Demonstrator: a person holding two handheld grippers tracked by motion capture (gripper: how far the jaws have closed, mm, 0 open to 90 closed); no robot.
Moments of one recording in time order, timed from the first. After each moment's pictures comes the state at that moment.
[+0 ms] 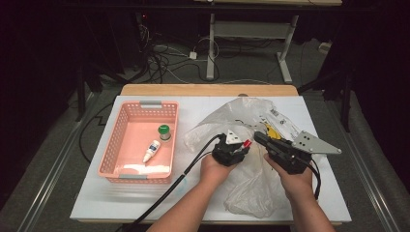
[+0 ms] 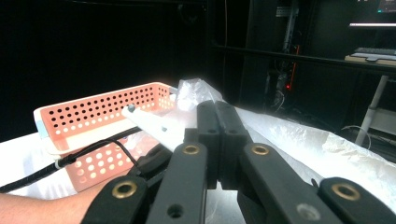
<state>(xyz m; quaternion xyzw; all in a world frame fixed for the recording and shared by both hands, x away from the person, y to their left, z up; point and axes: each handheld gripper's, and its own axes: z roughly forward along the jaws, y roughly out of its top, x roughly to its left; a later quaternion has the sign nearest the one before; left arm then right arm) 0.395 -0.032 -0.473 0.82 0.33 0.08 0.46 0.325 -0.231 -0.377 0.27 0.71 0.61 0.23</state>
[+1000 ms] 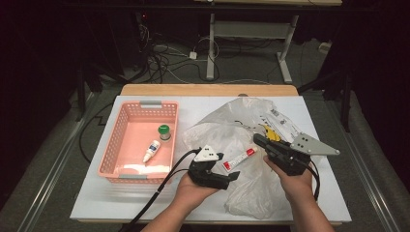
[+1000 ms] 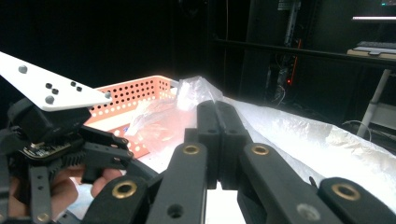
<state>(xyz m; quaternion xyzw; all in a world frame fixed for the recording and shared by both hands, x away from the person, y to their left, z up) 0.322 0.041 -0.443 0.81 0.29 0.03 0.50 0.323 -0.230 -0.380 0.27 0.72 0.60 0.22</state>
